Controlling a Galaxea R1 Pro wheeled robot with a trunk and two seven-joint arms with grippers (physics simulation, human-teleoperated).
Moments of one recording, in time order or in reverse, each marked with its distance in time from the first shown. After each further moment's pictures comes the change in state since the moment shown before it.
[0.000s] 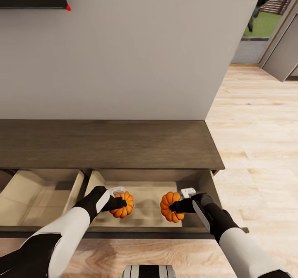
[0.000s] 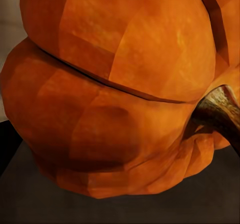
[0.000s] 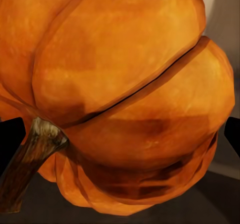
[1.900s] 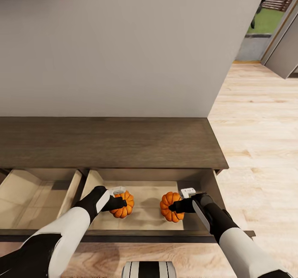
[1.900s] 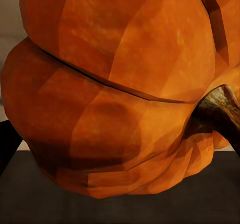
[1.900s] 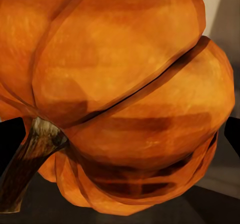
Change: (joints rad) left arm 0.000 -0.001 0.000 0.000 0.001 0.000 -0.001; right arm 0.000 0.001 0.001 0.000 0.000 0.000 0.000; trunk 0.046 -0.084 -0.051
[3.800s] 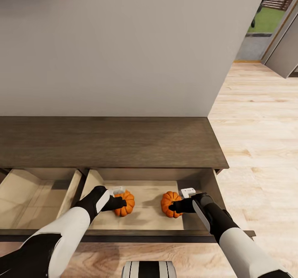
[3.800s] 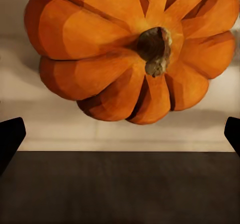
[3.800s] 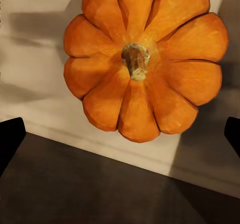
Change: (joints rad) left arm 0.000 0.001 0.000 -0.002 -0.004 0.001 0.003; right arm 0.000 0.000 -0.001 0.000 -0.002 0.000 0.002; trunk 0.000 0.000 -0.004
